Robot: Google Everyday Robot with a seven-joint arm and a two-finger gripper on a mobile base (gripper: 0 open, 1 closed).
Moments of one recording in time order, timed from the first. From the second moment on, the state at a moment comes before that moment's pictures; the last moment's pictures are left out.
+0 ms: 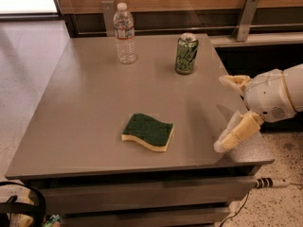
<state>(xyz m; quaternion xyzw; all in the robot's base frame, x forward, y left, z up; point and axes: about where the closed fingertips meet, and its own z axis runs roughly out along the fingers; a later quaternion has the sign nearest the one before) 0.461 -0.158 0.871 -0.57 0.71 0.19 0.36</state>
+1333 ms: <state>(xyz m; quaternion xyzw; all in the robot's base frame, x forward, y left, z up) 0.439 -0.100 0.837 -0.55 0.68 0.27 0.40</state>
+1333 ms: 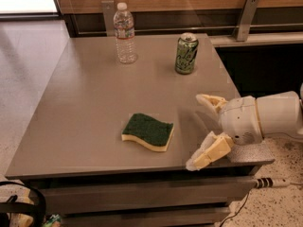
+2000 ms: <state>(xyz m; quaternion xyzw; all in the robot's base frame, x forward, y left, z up) 0.441 -0.055 0.825 -0.54 0.67 0.29 0.42</state>
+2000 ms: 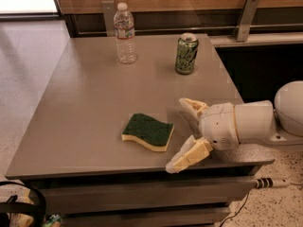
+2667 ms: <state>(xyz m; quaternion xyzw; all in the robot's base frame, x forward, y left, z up) 0.446 -0.037 0.812 -0.53 0.67 0.31 0.42</state>
